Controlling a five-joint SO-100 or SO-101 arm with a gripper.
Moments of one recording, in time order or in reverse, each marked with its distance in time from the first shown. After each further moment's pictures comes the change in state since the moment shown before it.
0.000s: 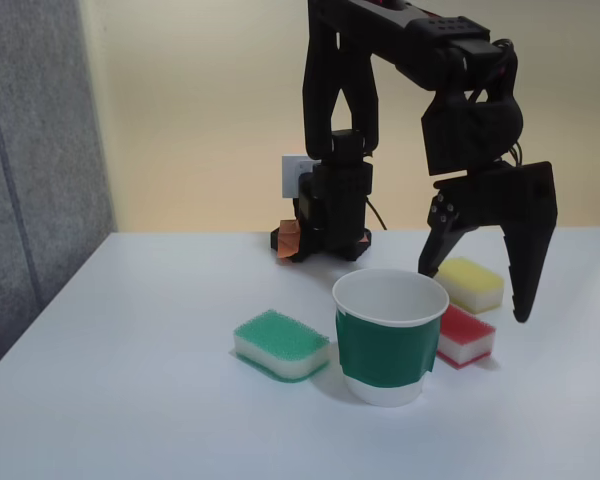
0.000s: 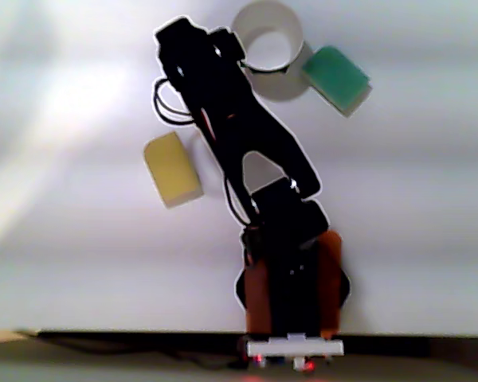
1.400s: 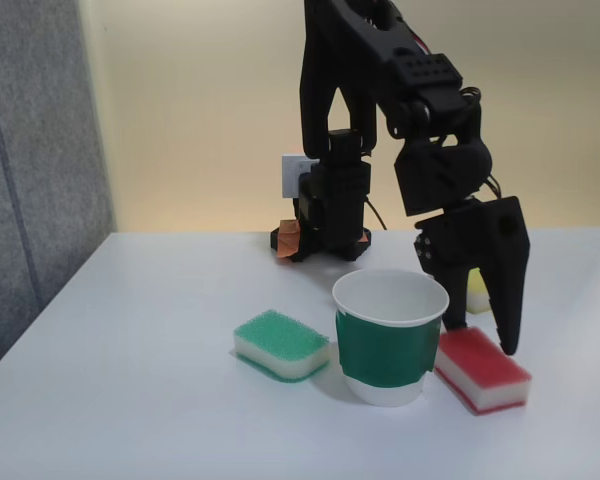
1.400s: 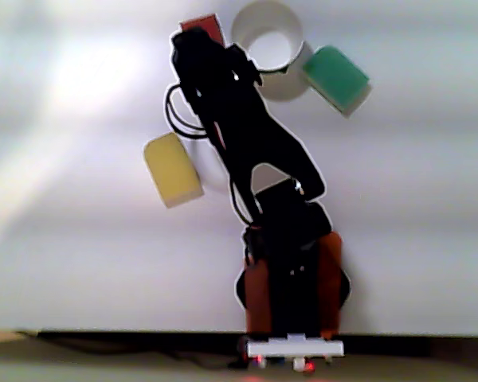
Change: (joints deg) arm 2.0 -1.4 17.0 -22.5 6.2
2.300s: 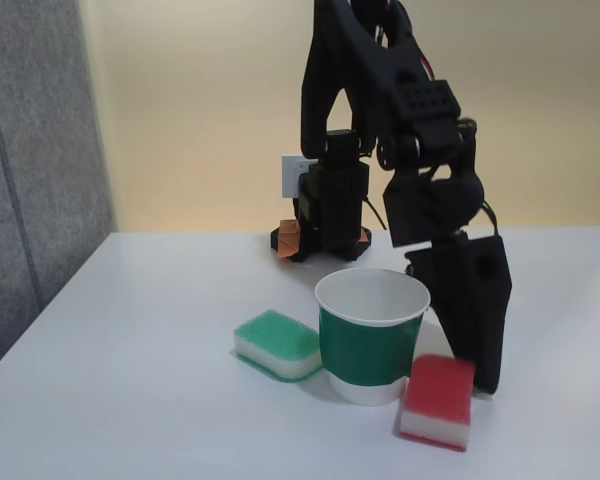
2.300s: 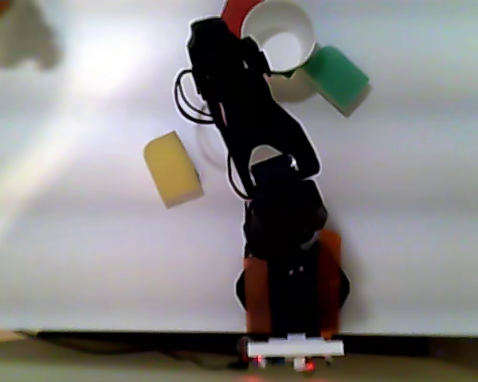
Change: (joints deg) arm 4.8 -7.6 -4.7 -1.7 6.1
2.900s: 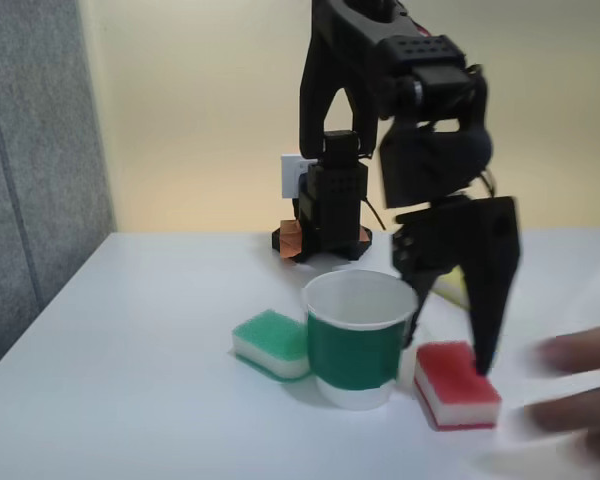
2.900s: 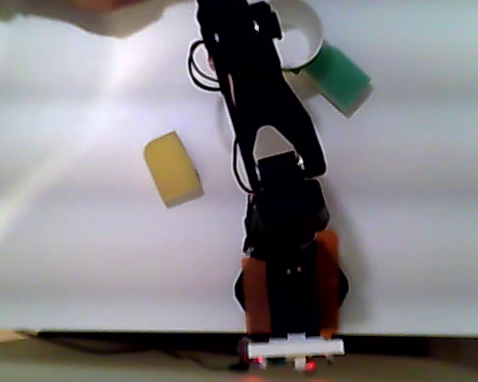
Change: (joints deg) arm 8.1 0.4 -17.1 15.6 -19.3
